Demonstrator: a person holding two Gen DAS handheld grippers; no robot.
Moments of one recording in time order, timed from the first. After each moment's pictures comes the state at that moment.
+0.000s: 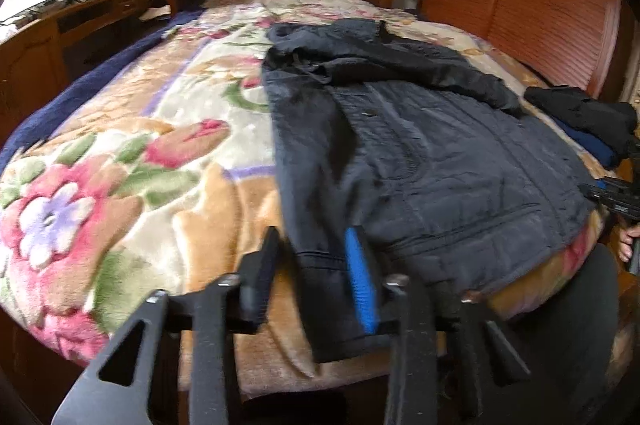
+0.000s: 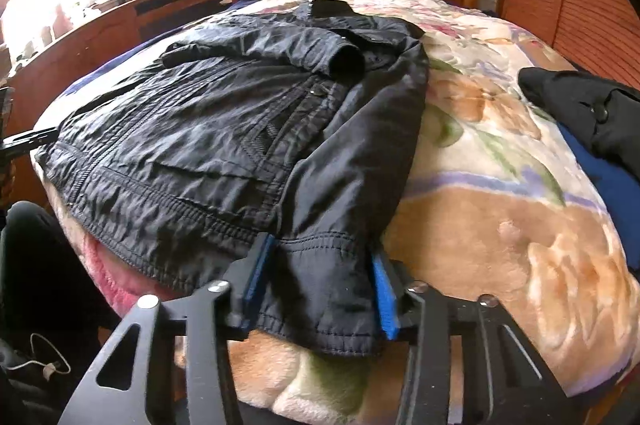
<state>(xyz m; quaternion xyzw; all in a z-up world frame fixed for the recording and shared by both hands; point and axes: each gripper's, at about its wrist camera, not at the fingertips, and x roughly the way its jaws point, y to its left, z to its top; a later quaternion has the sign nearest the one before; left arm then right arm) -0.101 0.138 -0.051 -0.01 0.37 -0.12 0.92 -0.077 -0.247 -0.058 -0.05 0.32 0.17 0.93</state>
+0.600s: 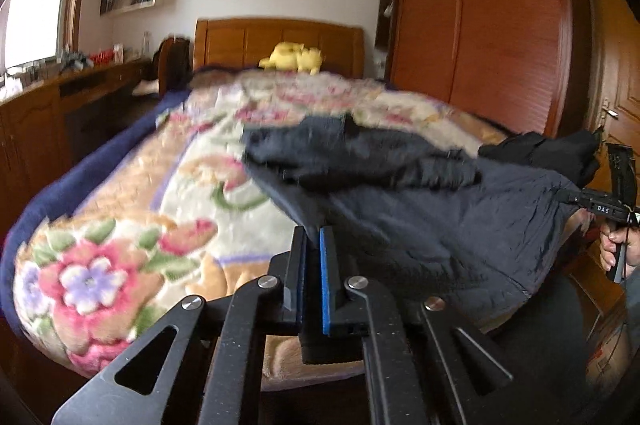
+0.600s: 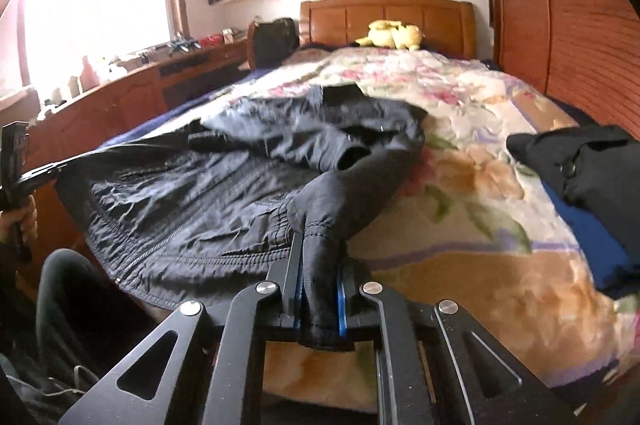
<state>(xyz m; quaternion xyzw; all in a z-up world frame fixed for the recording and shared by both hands) -0.174 0.128 0.051 -0.01 0.23 -0.15 0.96 -0.154 -0.269 0.013 0.00 0.21 0.19 0.96</state>
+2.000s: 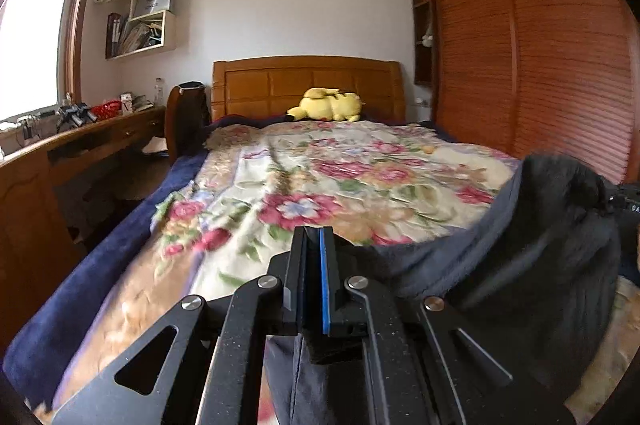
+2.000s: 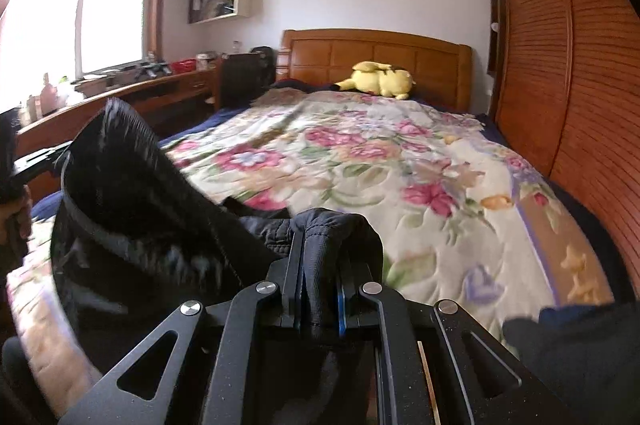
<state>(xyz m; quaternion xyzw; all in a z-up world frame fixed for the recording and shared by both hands) 0.141 0.108 0.097 0.02 0.17 -0.08 0.98 0.132 -0.235 0.130 -0.05 0.17 0.13 0.98</state>
